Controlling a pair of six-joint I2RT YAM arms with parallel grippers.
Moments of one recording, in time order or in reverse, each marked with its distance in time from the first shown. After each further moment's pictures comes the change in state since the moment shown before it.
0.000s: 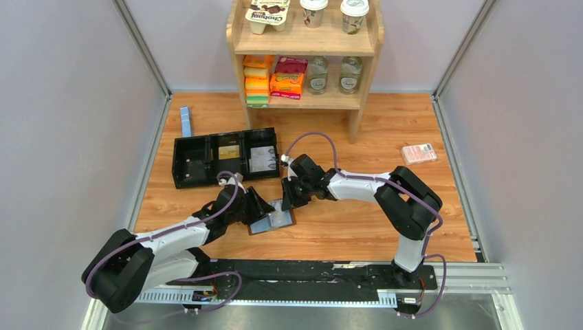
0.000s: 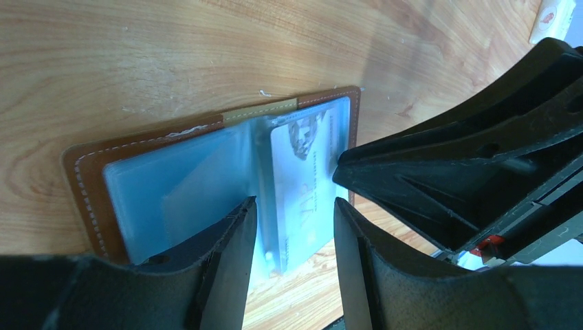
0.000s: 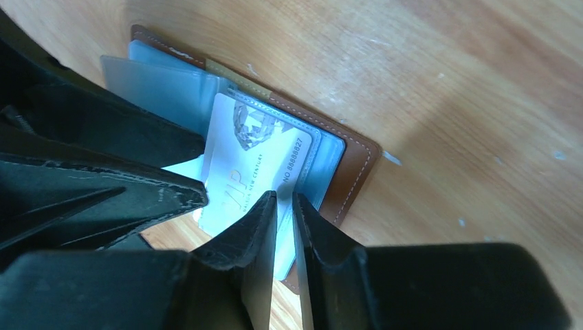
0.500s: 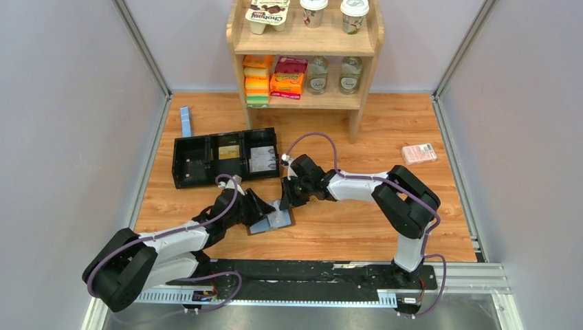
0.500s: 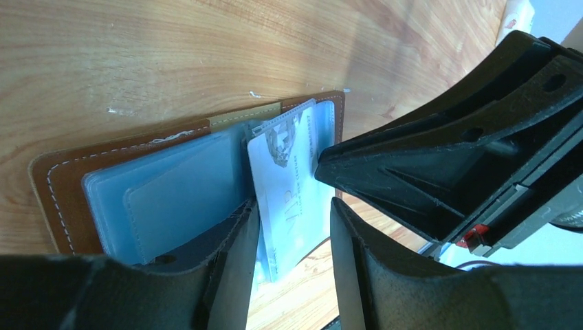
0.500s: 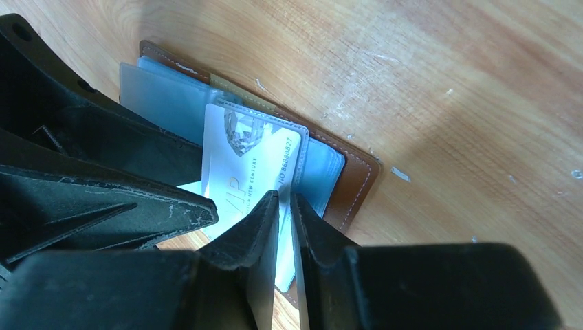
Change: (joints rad) left arm 0.000 0.019 -0.068 0.156 0.012 -0.038; right arm -0.002 0.035 -0.015 0.077 -0.036 0.055
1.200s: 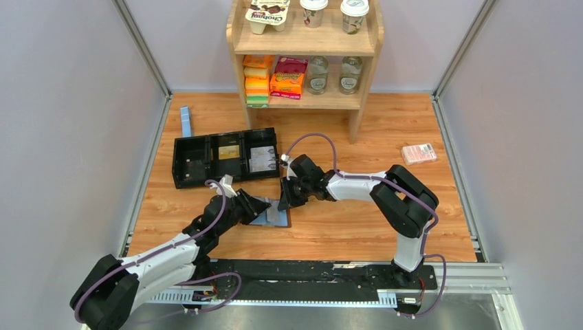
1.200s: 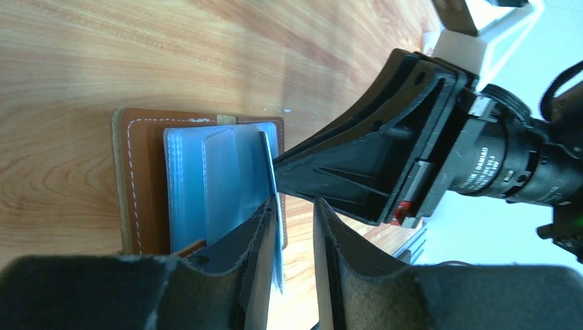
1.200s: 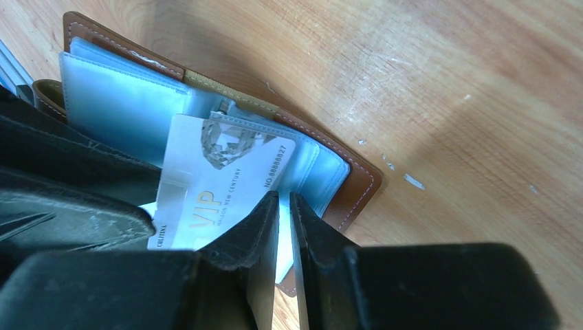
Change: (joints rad) left arm 0.000 -0.265 -0.098 0.060 -0.052 -0.003; right arm 0.000 0.014 0.001 0.024 -0.022 0.023
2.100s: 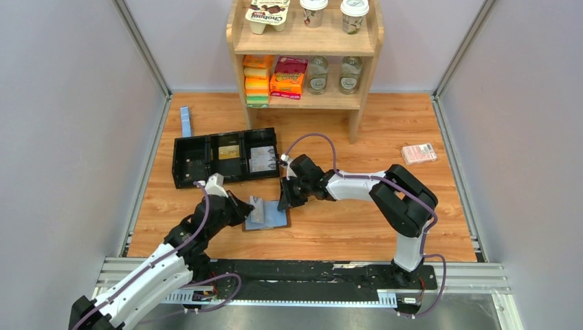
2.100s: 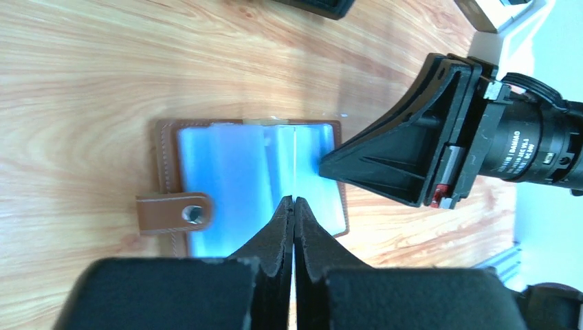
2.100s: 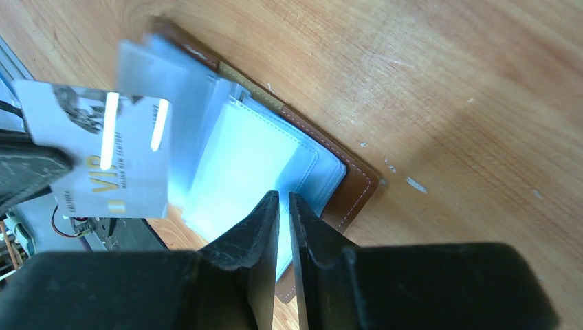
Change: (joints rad) left arm 0.000 -0.309 0.135 -0.566 -0.141 0.193; right arm -0.004 0.008 0.003 0.003 -0.010 0.000
